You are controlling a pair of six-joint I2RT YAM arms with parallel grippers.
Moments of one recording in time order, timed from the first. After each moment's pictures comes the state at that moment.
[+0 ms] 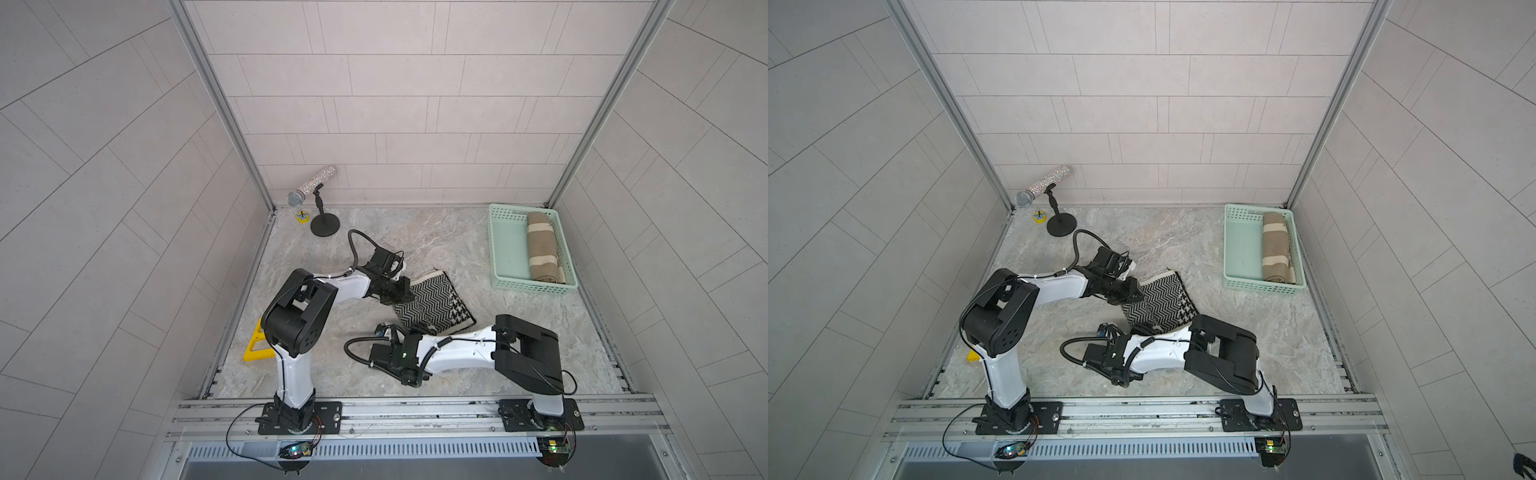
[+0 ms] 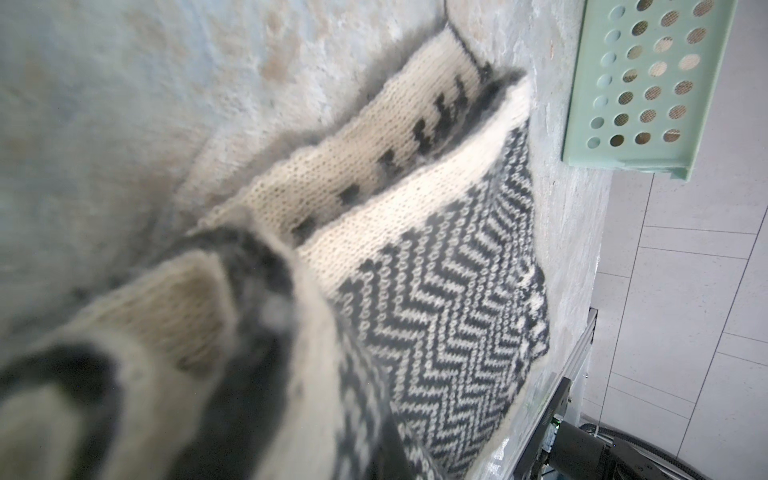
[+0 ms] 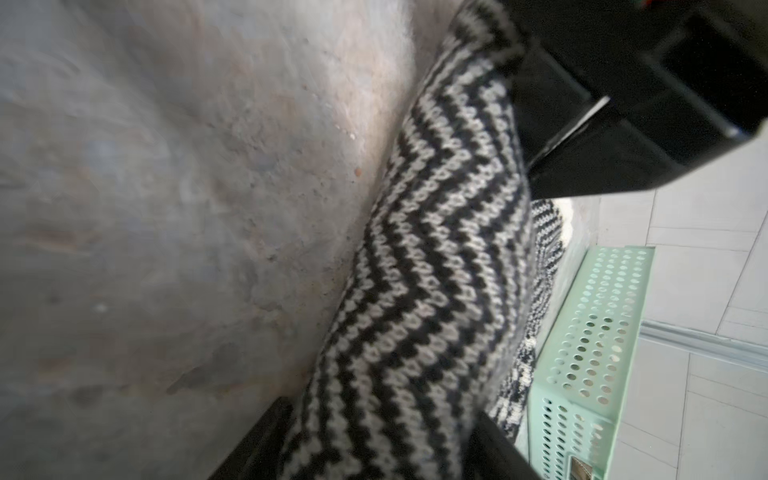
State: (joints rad) left arm -0.52 1.89 1.05 -0.18 0.56 -0.61; right arm 1.26 1.95 1.18 -0.74 0.78 0.24
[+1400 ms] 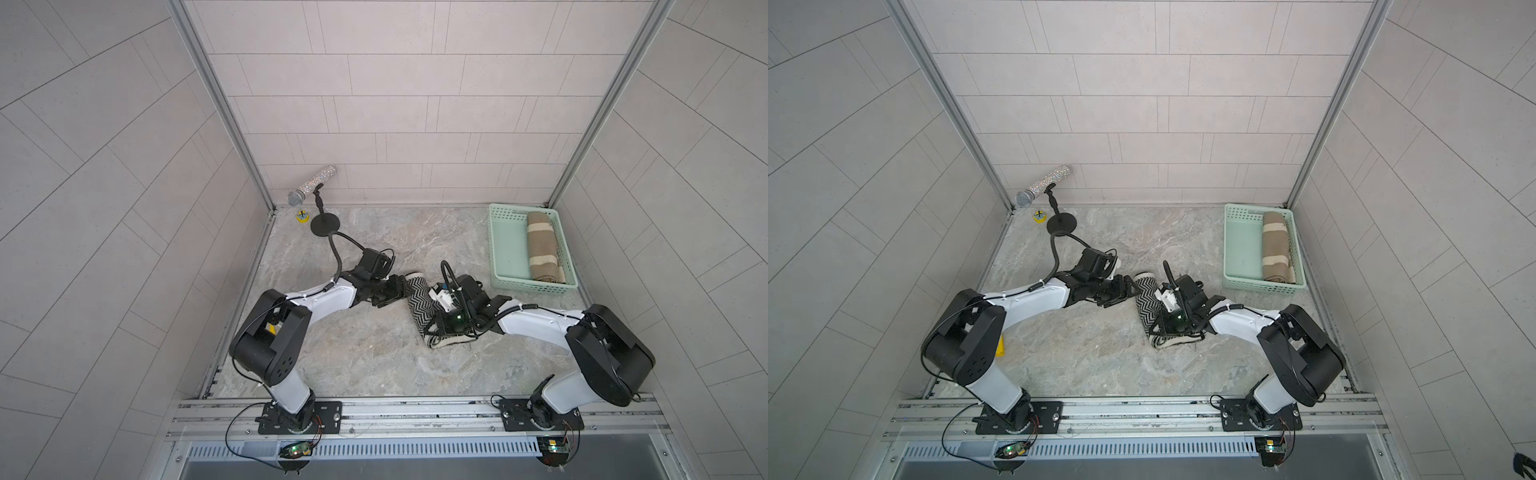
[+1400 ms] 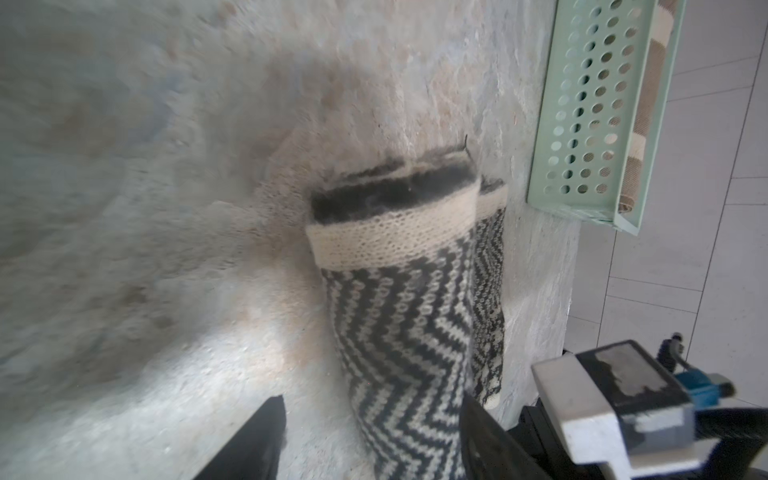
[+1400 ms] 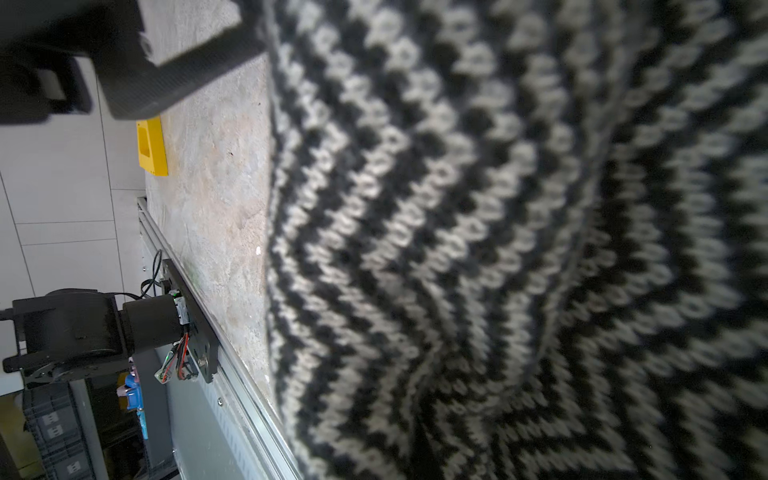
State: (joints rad) left arm -0.53 1.69 0.93 -0.15 0.46 -0.76; right arm 0.61 1.51 0.68 -0.16 -0.58 0.58
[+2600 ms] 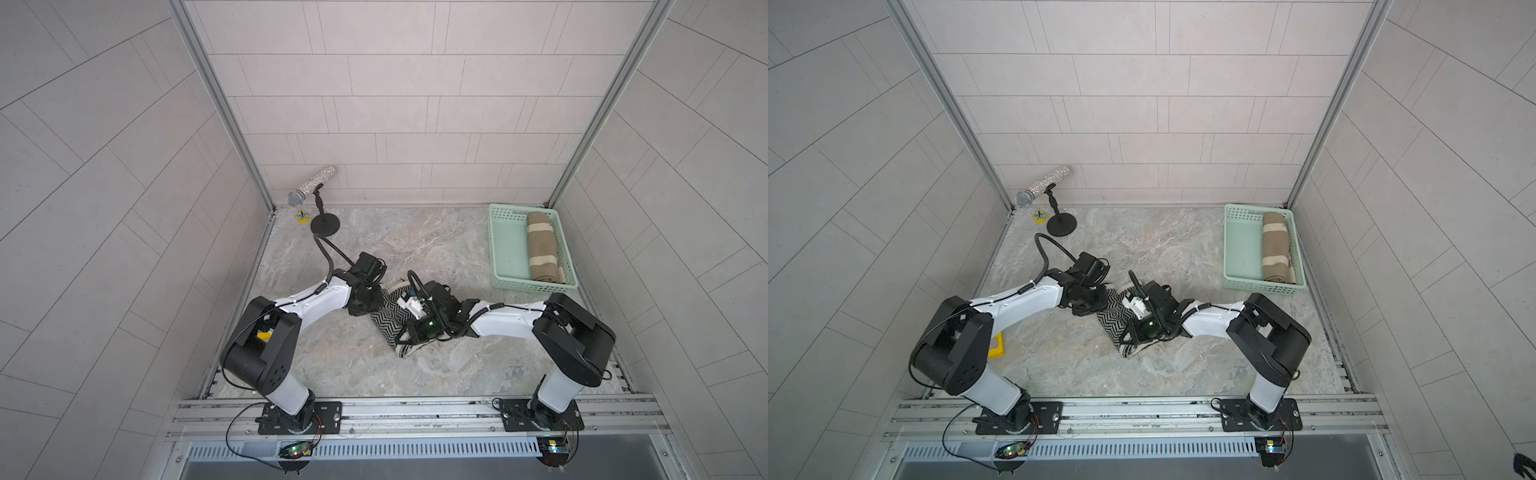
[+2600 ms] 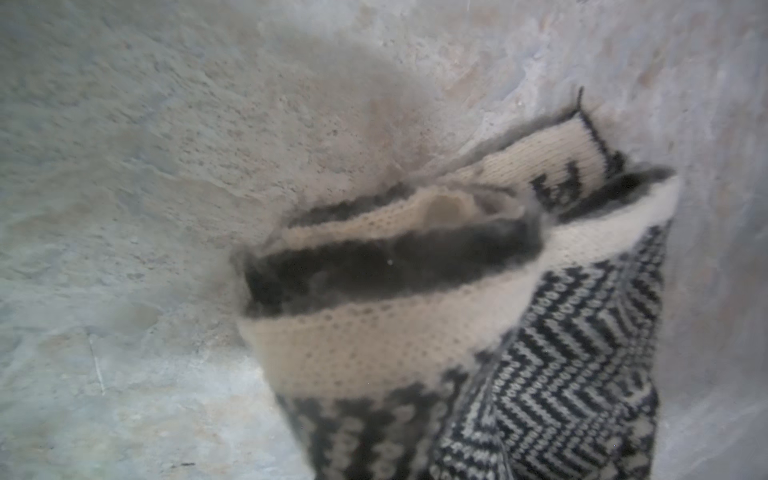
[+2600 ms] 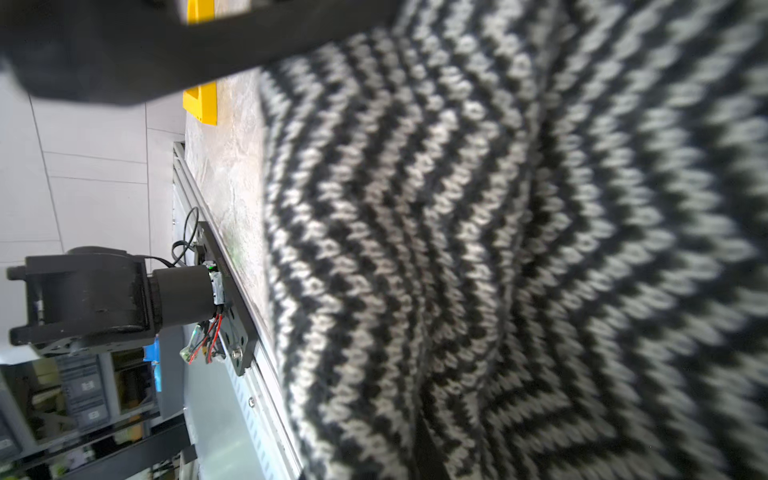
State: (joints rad) left arm -0.48 1.63 0.98 -0.62 0.07 -0.68; right arm 0.84 1.69 0.83 -0.02 -0.54 0.64
